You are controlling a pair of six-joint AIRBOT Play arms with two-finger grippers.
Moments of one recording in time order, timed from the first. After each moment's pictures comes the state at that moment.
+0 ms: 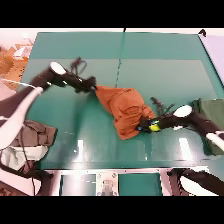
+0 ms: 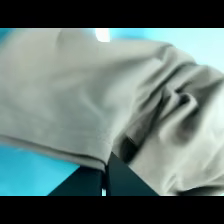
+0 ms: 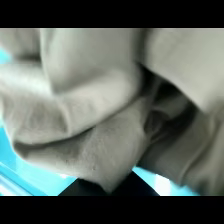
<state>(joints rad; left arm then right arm) -0.19 -1.66 1.44 0.83 -0.99 -1.45 0.07 -1.14 0.59 -0.83 1.04 1.36</state>
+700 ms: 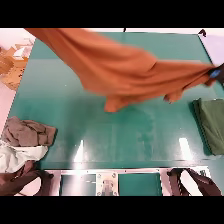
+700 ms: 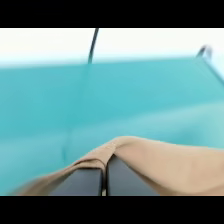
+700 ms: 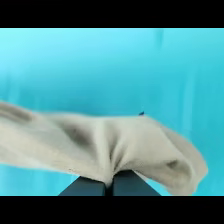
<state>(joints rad) 0.05 -1.08 1.84 1.01 -1.09 -1.39 -0.38 -0.78 1.36 -1.03 1.35 1.47</state>
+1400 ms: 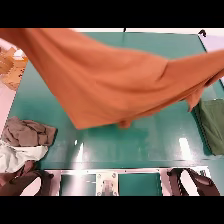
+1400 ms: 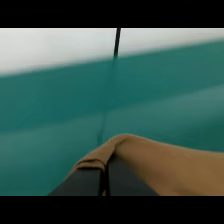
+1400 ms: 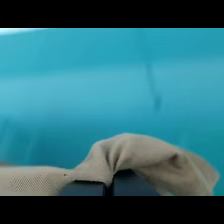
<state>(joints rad) 0.05 -0.99 1.64 1.11 -1.13 -1.30 -0.38 -0.67 1.33 -0.99 1.36 1.47</state>
